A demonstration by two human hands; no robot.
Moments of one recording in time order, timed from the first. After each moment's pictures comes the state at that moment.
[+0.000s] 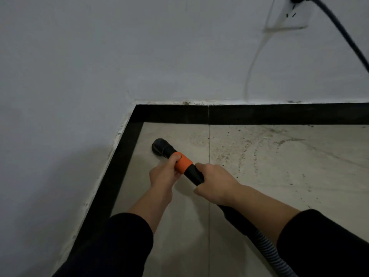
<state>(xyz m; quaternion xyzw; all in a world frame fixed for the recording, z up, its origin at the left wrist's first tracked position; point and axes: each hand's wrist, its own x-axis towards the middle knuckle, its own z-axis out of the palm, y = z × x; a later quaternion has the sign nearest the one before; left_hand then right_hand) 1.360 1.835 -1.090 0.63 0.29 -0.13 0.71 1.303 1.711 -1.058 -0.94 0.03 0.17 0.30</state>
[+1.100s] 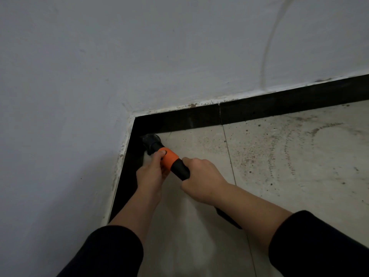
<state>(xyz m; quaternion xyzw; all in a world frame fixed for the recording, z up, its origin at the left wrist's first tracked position) 1.462 1.885 -1.112 0.67 0.23 -0.11 0.70 1.387 1.766 -1.083 -0.91 0.06 0.08 0.41</state>
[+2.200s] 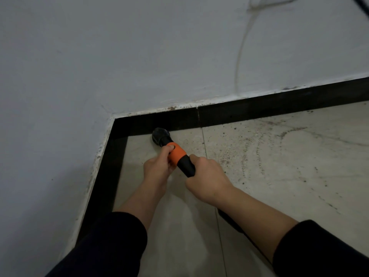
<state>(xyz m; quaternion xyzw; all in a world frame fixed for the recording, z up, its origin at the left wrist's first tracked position) 1.440 1.817 -1.113 0.66 0.20 -0.16 0.71 1.348 1.720 -1.072 -0.89 0.15 0.06 0.42</state>
